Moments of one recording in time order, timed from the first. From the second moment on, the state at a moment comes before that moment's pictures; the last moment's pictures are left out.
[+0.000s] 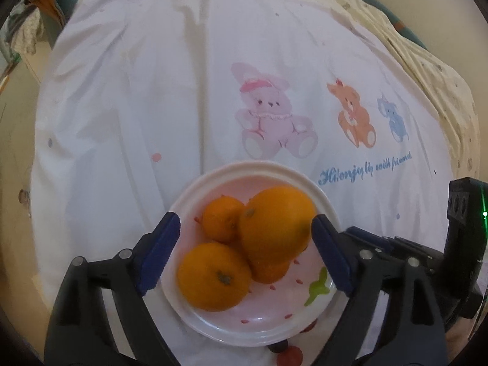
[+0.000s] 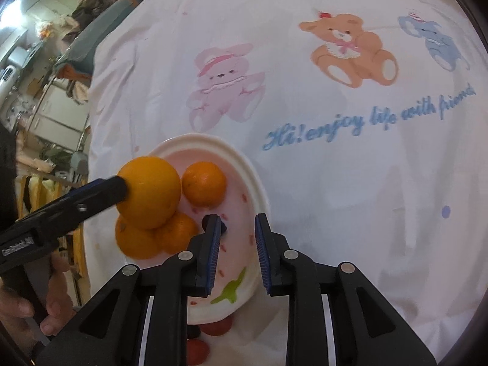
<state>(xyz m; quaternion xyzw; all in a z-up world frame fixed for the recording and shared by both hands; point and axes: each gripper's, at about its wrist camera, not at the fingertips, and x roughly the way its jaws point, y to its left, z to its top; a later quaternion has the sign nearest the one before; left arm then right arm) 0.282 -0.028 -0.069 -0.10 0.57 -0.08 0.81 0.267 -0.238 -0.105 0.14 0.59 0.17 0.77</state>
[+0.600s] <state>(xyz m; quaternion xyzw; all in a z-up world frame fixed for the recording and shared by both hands) 0.259 -0.010 -0.045 -0.07 0.54 -0.04 0.84 0.253 -0.251 -0.086 0.15 0.58 0.15 0.79</state>
